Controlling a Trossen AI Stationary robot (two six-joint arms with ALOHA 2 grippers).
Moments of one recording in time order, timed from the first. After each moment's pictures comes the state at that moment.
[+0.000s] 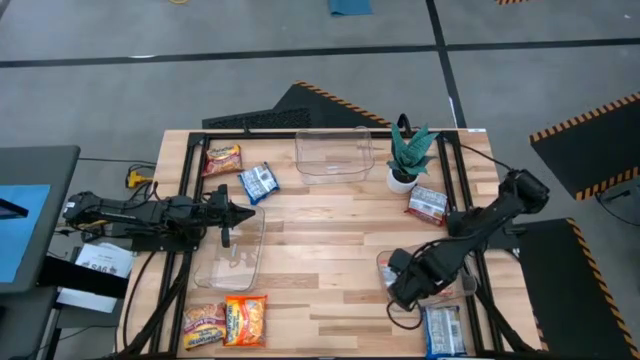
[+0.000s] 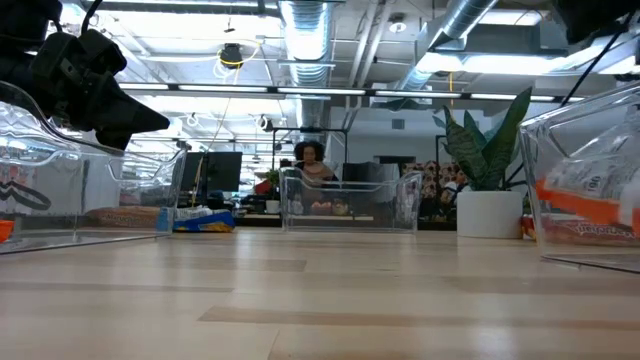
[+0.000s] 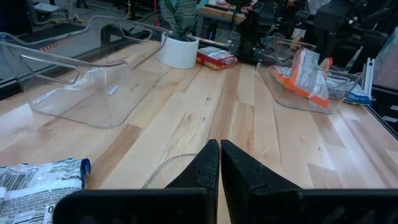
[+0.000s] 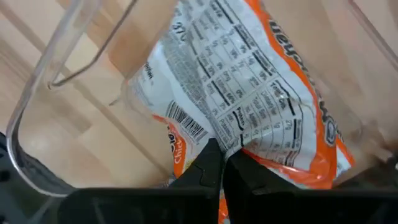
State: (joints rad) left arm -0.09 0.17 0.02 0.04 -0.29 -0.23; right arm 0.65 1.59 1.20 -1.15 -0.02 1.29
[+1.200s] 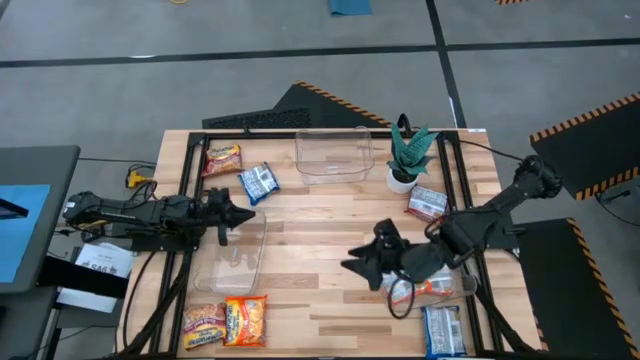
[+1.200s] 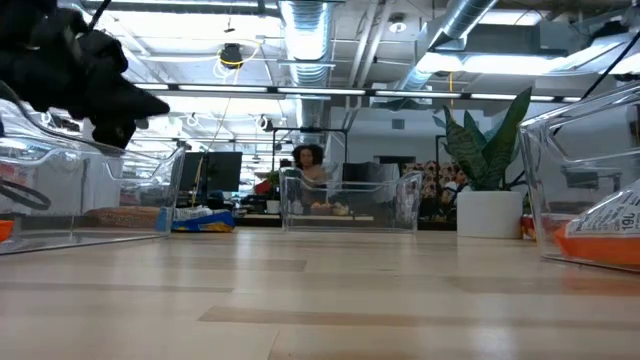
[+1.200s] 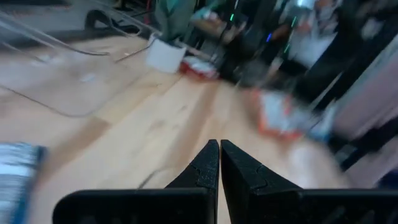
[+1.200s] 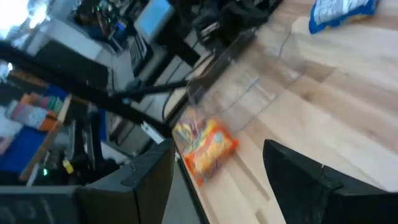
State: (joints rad) left arm -0.10 0.17 0.02 0.13 -0.25 -0.52; right arm 0.57 1.39 1.20 -0.24 0.59 1.15
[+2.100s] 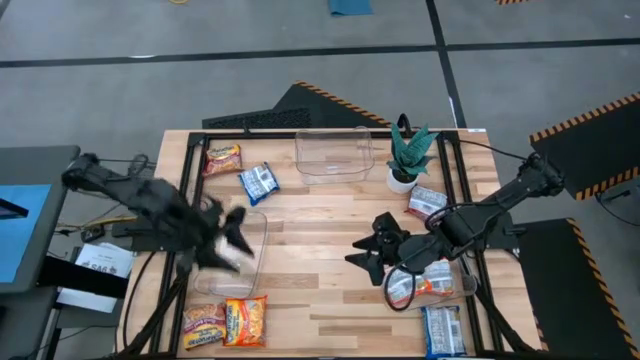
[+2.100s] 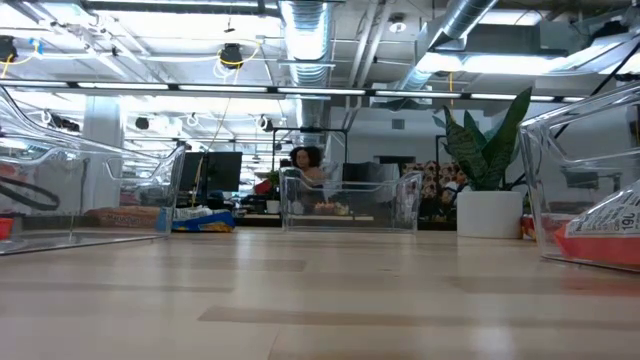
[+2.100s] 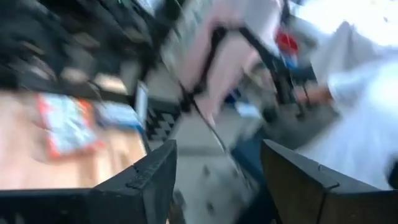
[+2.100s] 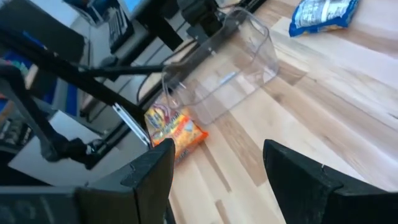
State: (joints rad) left arm -0.44 0.89 0.99 -0.11 0.13 -0.49; right arm 0.52 1.36 1.20 -0.37 0.52 1.03
